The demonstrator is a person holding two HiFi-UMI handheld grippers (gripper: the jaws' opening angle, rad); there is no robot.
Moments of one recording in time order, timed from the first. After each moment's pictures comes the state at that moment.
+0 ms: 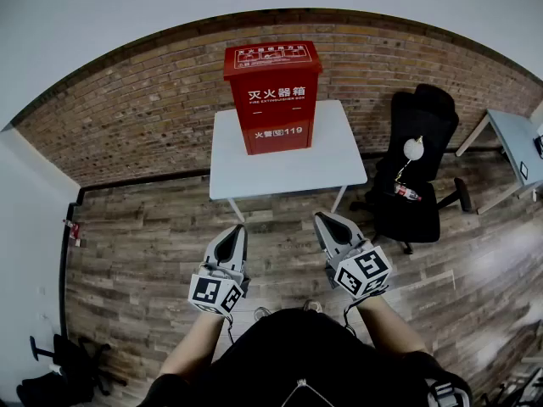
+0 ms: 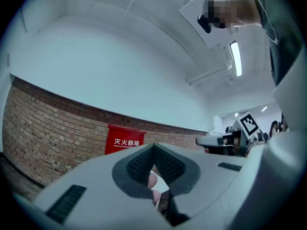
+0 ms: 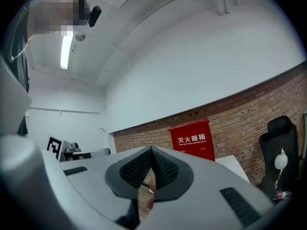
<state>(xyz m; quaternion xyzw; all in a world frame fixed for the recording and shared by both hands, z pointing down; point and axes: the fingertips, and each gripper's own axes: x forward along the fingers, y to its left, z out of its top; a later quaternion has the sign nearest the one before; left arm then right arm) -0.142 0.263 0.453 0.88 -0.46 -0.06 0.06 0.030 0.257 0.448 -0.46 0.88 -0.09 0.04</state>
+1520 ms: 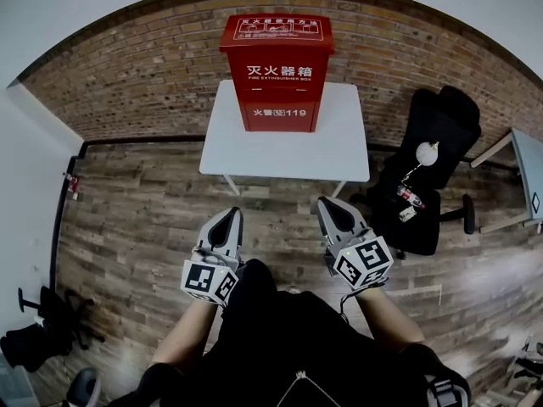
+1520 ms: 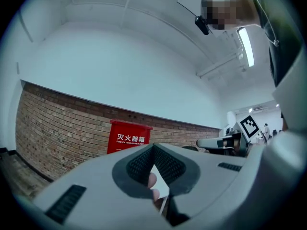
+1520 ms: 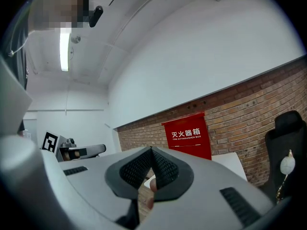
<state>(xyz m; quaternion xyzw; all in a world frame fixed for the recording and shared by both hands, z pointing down) -0.073 0.208 0.476 0.85 -0.52 -0.05 0.07 0.104 0.177 0.481 -0.42 0.90 -0.11 0.02</state>
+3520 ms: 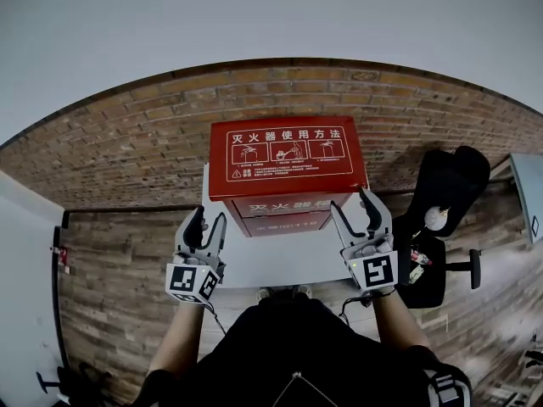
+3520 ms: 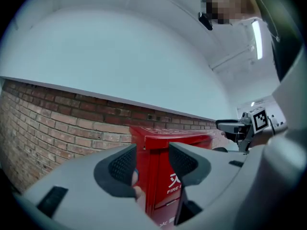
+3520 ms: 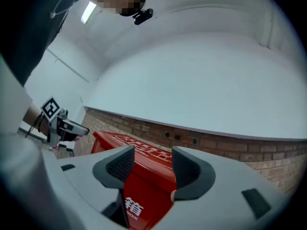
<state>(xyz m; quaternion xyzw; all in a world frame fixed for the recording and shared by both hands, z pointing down) -0.186 -0.267 0.448 0.86 -0.52 -0.03 0.04 0.087 -0.258 0.398 -0.53 0.83 0.16 -0.05</state>
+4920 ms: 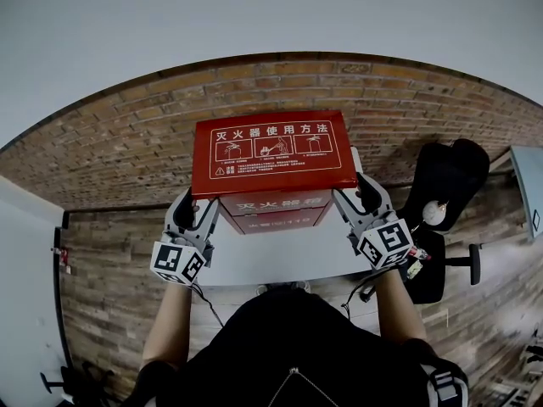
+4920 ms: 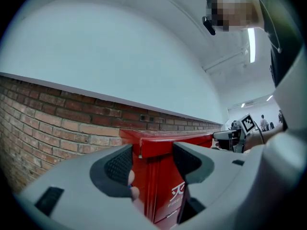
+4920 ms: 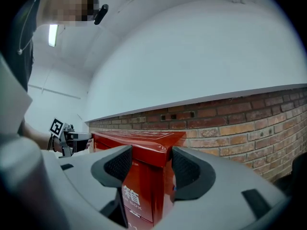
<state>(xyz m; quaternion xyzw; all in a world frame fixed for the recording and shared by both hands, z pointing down) -0.164 -0.302 0.440 0.88 -0.47 -0.03 0.03 0.142 -0.296 0.442 -0.50 0.86 -0.02 -0.01</state>
